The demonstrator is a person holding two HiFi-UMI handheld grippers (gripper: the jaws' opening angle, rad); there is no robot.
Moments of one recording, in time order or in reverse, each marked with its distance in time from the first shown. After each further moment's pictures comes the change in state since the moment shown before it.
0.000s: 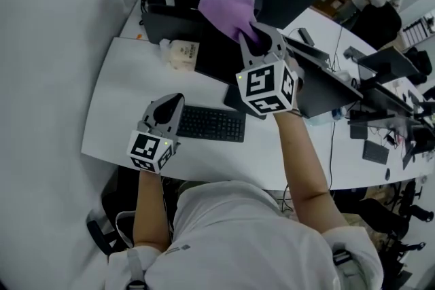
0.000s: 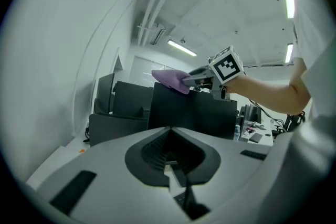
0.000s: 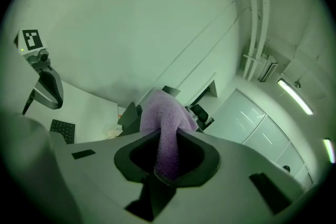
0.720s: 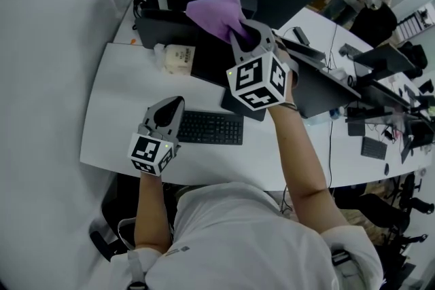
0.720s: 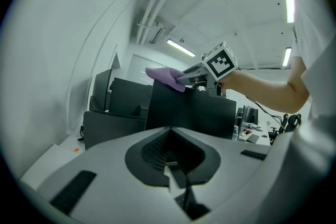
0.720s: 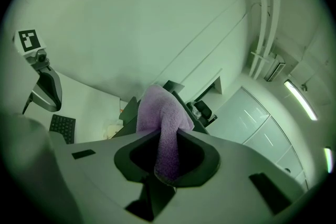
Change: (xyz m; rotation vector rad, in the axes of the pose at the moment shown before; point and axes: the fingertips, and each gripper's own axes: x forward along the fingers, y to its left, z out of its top) left arm 0.018 0.006 -0.006 -0.019 0.000 -0.043; right arm 0.029 0.002 0.000 -0.044 0.072 0.040
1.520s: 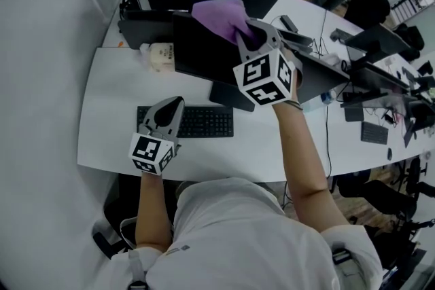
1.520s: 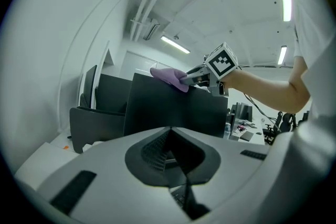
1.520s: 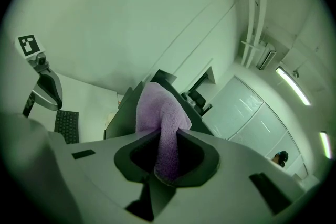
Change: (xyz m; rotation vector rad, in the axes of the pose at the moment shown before) left arm 0.014 -0.059 -0.008 0.018 0.034 -0.051; right arm -0.054 -0.026 -0.068 0.089 0.068 -0.021
